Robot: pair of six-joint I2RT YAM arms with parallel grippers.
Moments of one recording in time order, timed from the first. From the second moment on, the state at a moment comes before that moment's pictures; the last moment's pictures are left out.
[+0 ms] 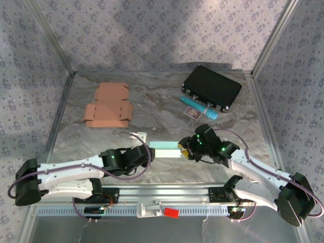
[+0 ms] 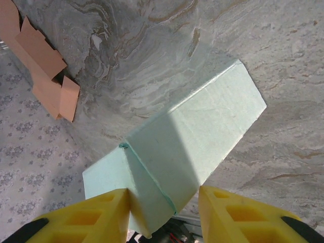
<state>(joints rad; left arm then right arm) -1.25 1.01 0.69 -0.53 -0.49 -0.95 0.72 0.99 0.55 -0.35 -0.27 1.60</state>
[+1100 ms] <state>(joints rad) -0.88 1.13 0.73 -0.53 0.10 -1.07 0.70 1.05 0.57 -0.36 -0.30 1.56</state>
